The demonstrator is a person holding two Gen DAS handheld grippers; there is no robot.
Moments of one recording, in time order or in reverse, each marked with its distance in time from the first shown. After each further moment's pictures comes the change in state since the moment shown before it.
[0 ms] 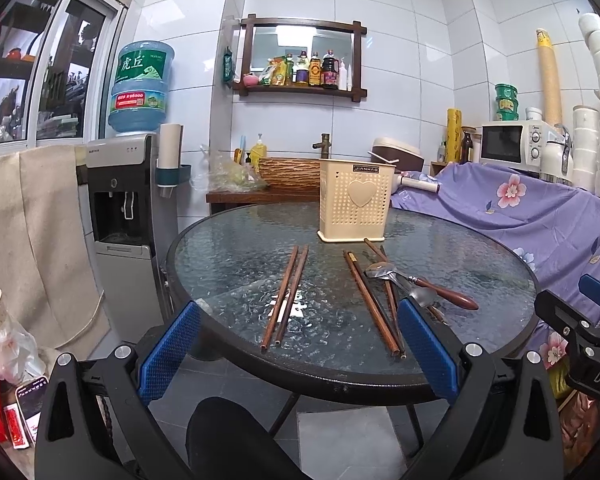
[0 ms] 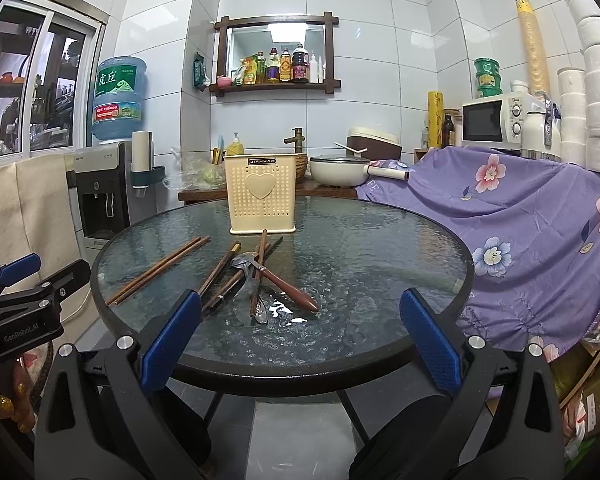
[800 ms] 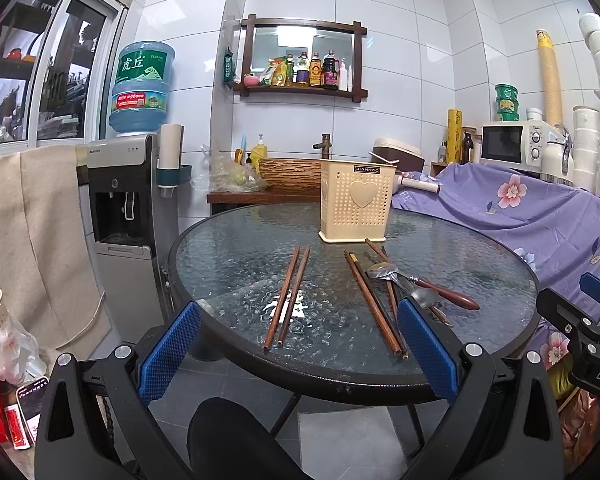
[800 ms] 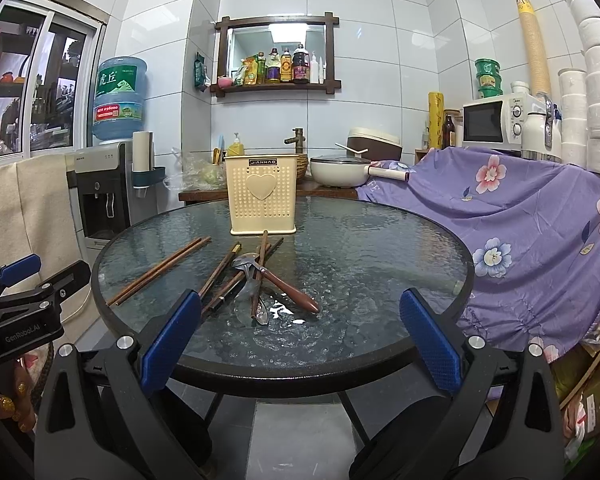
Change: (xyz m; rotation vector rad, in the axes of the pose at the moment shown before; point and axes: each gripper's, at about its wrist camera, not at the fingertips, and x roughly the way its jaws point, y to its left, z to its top) left arm 0.000 0.001 -0.001 0.000 -0.002 0.001; right arm 0.001 0.002 0.001 -0.003 -0.002 0.000
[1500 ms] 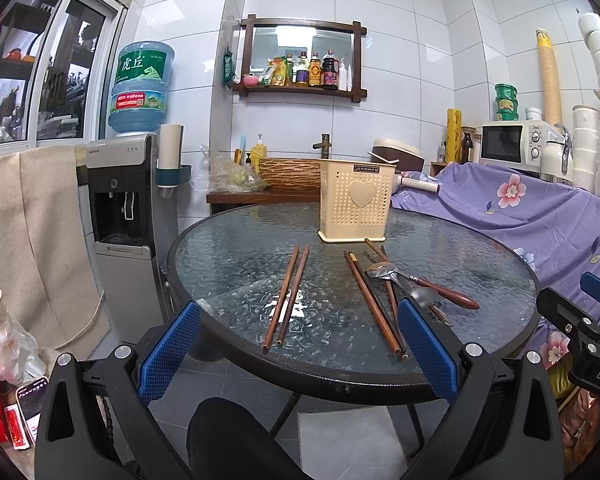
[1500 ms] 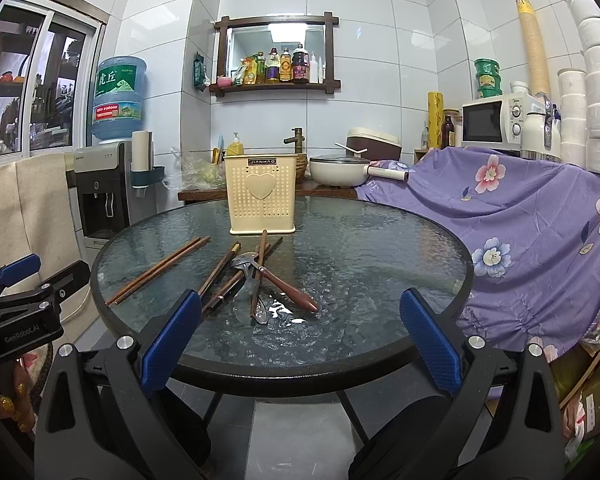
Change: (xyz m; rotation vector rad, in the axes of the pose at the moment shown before) left arm 0.000 0.000 0.000 -0.001 0.000 0.000; right arm 0.000 0.000 -0.001 -0.002 0.000 -0.004
